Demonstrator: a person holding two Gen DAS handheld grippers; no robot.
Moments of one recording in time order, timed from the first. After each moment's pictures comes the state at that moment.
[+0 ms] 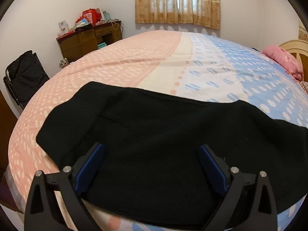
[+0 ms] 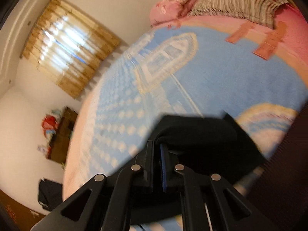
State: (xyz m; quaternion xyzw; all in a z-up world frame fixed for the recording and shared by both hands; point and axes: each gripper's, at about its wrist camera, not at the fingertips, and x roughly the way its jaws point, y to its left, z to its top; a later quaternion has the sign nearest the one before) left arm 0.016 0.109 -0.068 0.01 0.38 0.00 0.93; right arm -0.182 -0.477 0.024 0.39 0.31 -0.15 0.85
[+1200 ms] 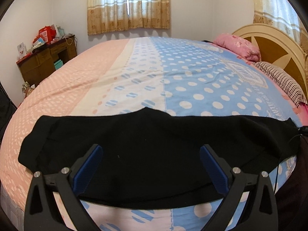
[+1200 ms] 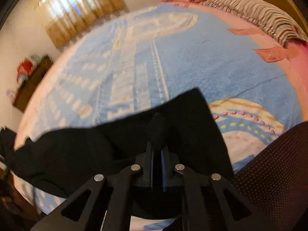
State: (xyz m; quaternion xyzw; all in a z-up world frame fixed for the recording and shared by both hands) left arm -0.032 0.023 -0.013 0.05 0.36 -0.16 0.92; right arm -0.187 -0.471 -0.040 0.23 0.41 -0.17 0.86
